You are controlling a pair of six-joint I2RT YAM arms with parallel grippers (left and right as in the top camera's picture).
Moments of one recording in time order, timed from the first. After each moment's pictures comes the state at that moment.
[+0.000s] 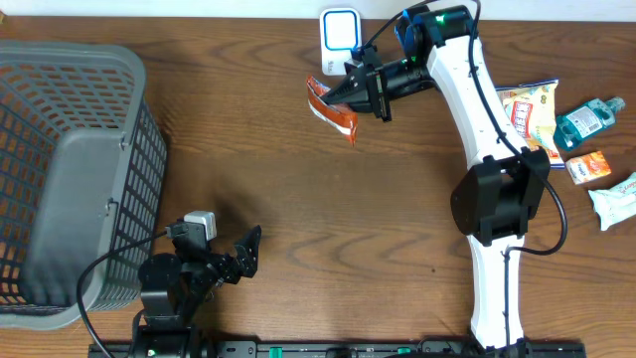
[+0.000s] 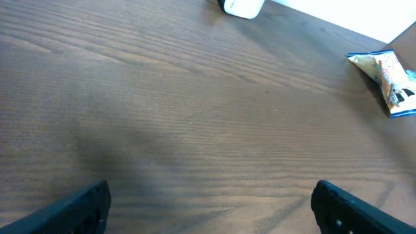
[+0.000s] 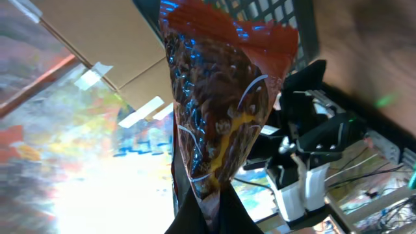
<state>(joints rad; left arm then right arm) 0.00 0.25 0.10 -0.32 0.41 -0.25 0.26 2.36 2.36 -1.70 -1.45 0.40</state>
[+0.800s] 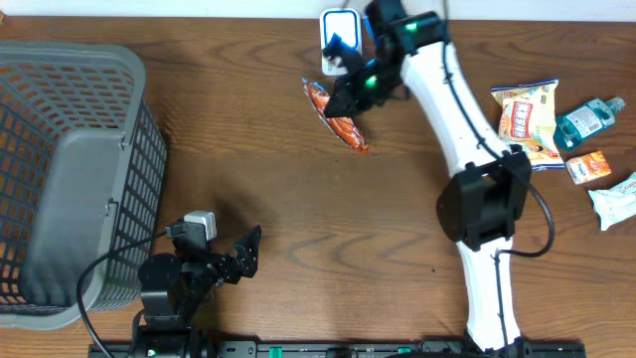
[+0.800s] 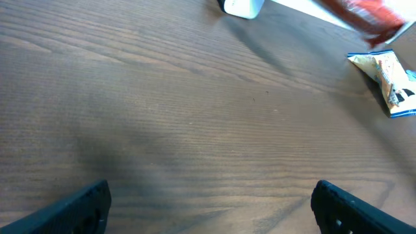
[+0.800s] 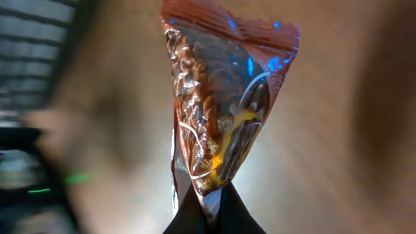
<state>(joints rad) 0.00 0.25 0.10 -0.32 0.41 -0.25 0.38 2.36 2.36 -1.33 -0.57 -0.24</state>
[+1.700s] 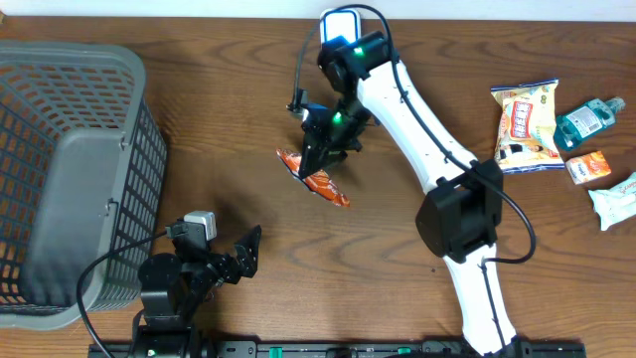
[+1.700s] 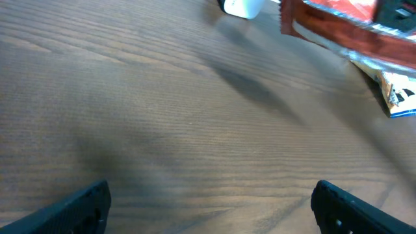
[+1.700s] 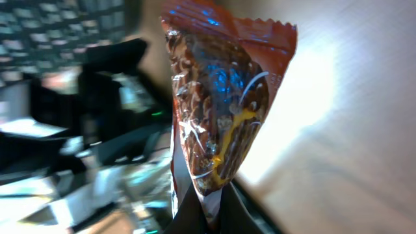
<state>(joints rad) 0.00 0.25 0.10 -0.32 0.41 -0.25 0.52 2.33 2.28 -1.70 -0.82 -0.05</state>
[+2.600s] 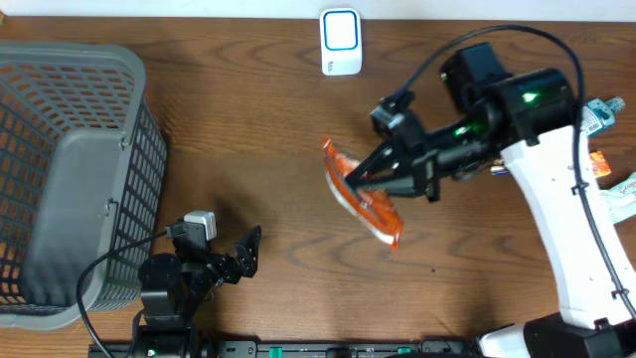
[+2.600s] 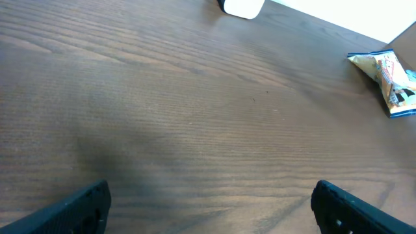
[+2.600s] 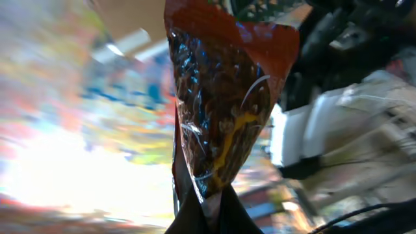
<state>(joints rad) 0.00 0.25 0.10 -0.32 0.41 -0.25 0.31 1.62 1.82 -1.70 -1.43 0.44</state>
